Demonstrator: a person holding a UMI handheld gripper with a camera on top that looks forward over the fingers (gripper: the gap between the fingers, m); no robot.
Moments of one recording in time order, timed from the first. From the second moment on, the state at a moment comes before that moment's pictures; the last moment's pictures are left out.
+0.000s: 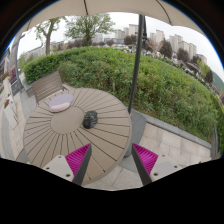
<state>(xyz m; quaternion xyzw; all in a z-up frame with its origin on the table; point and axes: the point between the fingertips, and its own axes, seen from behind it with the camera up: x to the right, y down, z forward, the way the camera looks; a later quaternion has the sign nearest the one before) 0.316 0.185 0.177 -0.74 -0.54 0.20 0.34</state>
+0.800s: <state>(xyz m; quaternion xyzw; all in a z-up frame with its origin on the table) 0.198 0.099 0.114 -0.67 -0.62 0.24 0.33</state>
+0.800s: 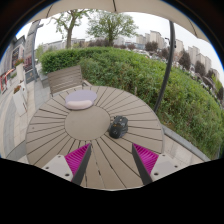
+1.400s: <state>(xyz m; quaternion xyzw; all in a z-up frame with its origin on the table) 0.039 0.146 -0.006 -0.71 -0.58 0.22 0.34</state>
